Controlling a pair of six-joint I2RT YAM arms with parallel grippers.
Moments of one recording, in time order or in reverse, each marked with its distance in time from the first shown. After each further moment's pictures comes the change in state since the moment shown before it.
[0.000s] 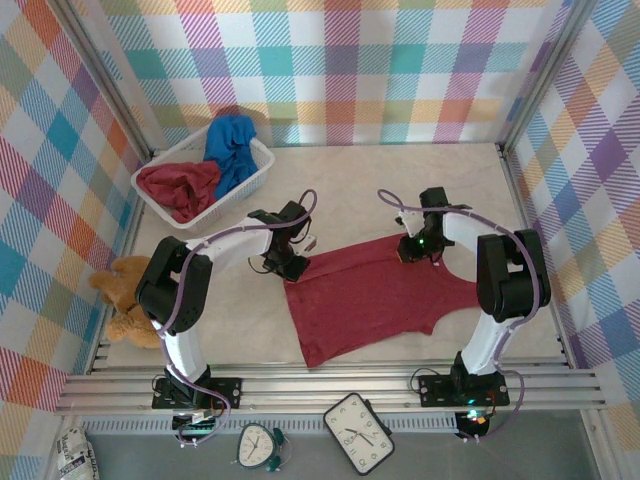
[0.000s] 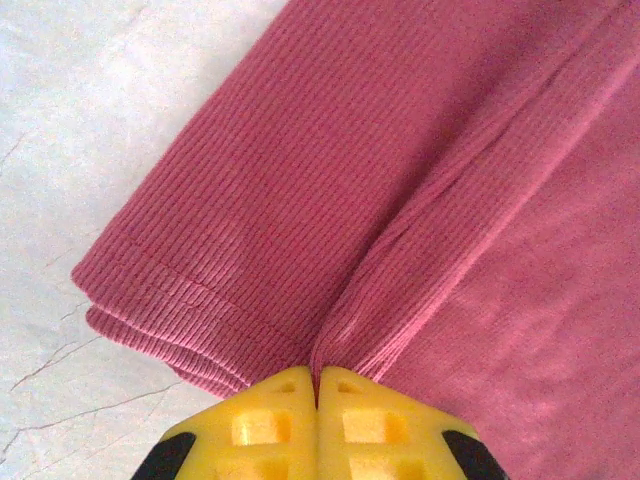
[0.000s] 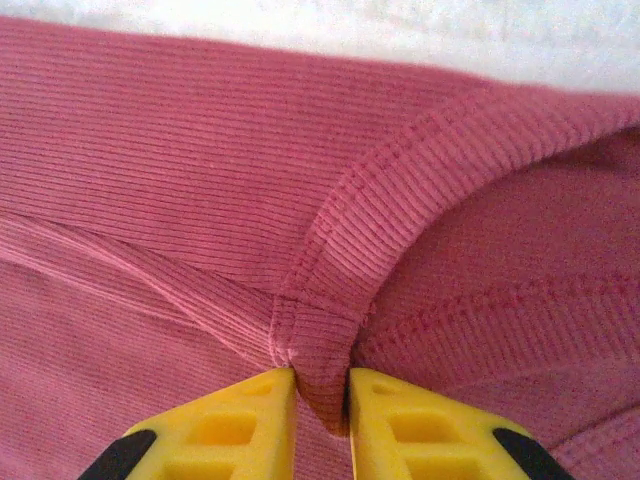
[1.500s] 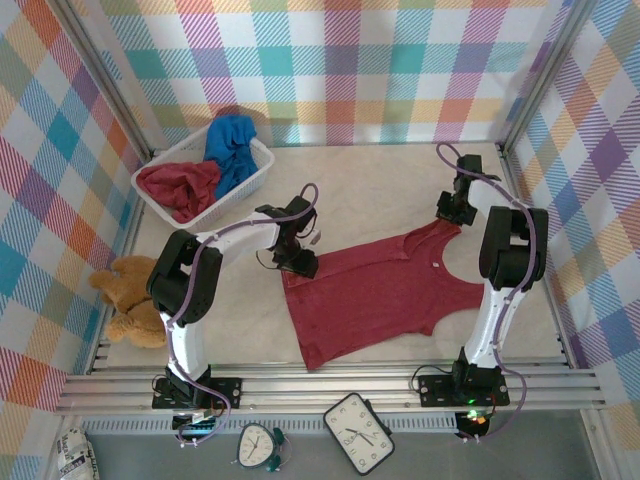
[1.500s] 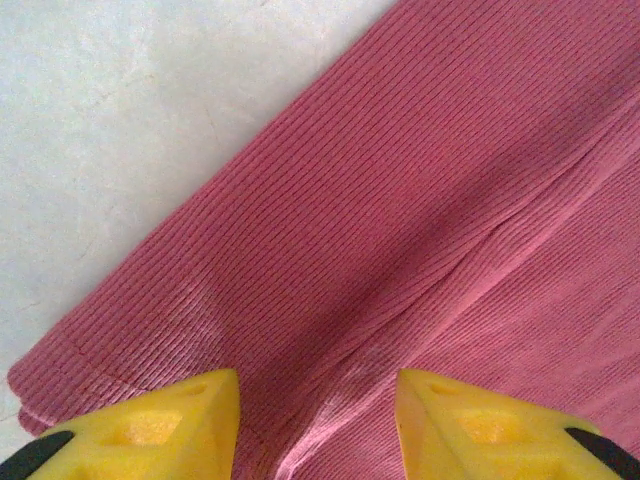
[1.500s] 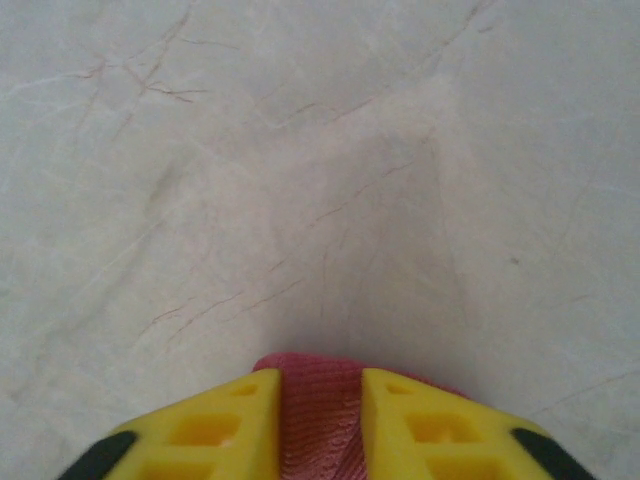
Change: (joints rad) left arm -0.001 0.083 0.085 0.007 0.076 -0.131; right arm -0.228 0.276 0.423 -0.022 0.241 0.550
